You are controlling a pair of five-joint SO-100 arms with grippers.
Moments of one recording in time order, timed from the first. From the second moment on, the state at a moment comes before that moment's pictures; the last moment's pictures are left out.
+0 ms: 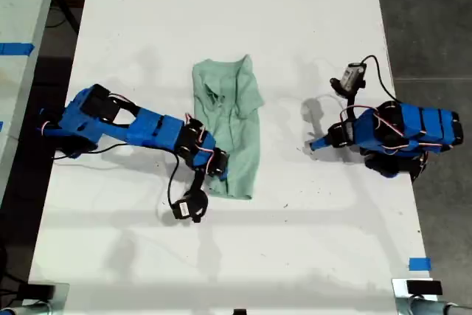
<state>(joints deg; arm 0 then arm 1) 6.9 56.9 54.9 72.9 -6.7 5.9 200.2 173.7 81.7 -20.2</state>
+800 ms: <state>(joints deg) 6.9 66.7 54.9 81.7 1.3 5.9 200.2 173.7 81.7 -20.3</state>
